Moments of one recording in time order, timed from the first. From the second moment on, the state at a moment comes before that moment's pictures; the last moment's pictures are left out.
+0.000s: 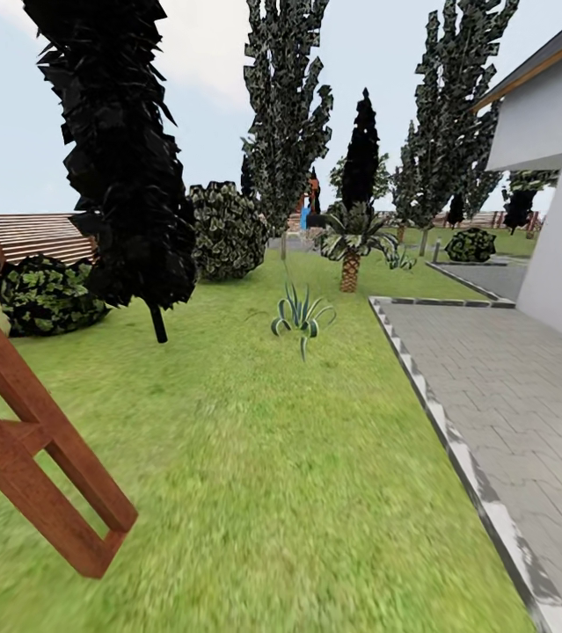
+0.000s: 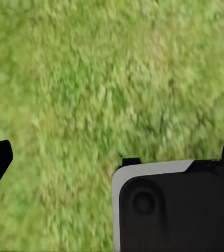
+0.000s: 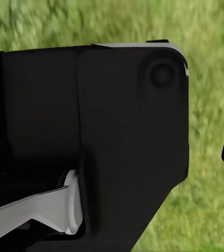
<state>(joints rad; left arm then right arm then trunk) -0.05 0.06 -0.04 -0.08 0.00 -0.45 0.01 0.00 0.08 -0.06 -0.04 0.00 -0.12 0.00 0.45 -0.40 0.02</state>
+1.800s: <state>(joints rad) -0.05 0.06 -0.04 -0.08 0.00 -0.45 0.01 0.00 0.08 -0.06 -0.04 0.00 -0.12 0.00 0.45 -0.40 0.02</state>
